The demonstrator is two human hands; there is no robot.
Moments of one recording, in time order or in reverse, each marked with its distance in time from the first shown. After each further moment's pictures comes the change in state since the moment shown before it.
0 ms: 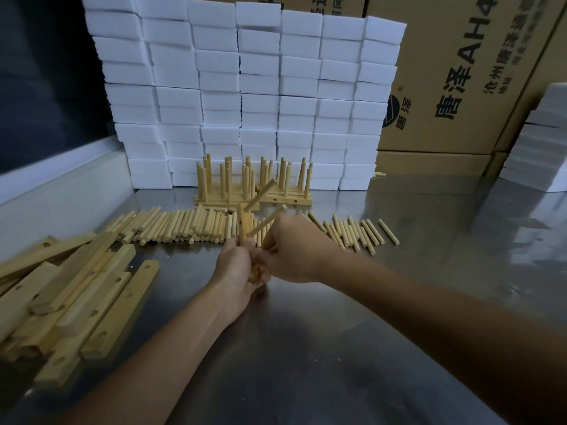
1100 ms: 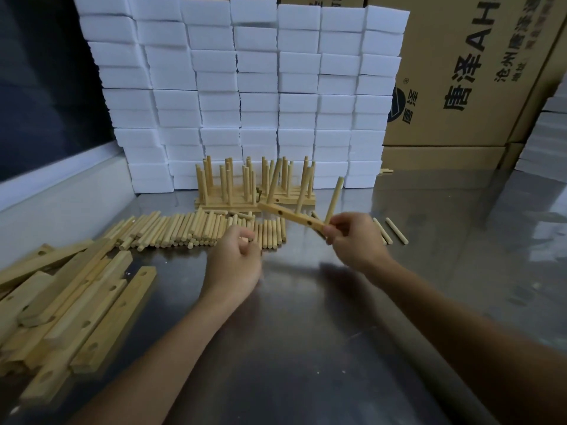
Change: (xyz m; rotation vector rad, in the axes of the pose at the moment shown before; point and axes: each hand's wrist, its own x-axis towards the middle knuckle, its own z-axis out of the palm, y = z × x) left_hand 0.012 -0.003 -0.010 0.781 0.138 0.484; right_hand -0.001 0.103 0.013 0.441 0.406 0.430
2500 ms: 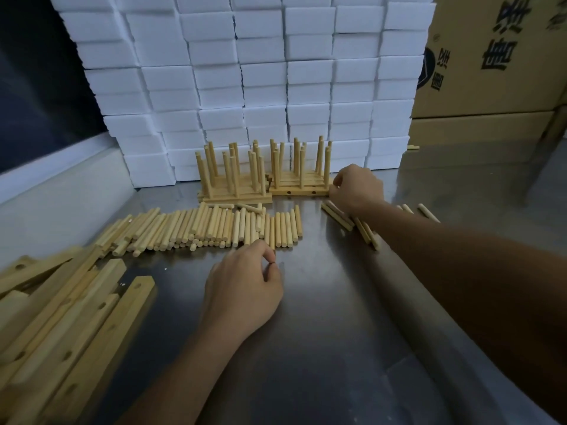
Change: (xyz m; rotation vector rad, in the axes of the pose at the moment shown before) left_hand 0.005 -0.021 0.002 0.510 -0.072 0.262; right_hand 0.128 0.014 0.046 -0.455 0.071 -0.038
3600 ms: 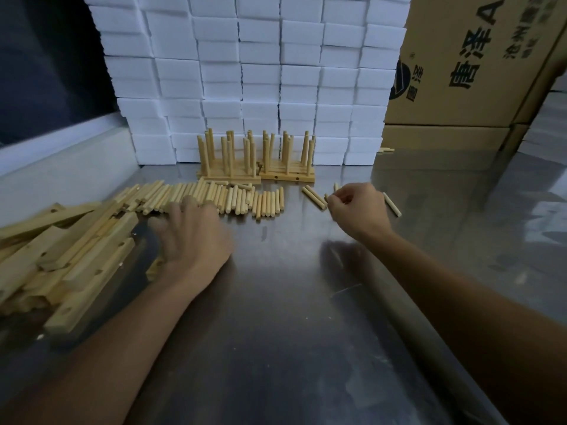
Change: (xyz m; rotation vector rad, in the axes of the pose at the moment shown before) left_hand -0.018 0.006 -0.043 0.608 0.053 -0.232; right_hand -0.128 0.017 -0.059 0.353 0.043 -0.015
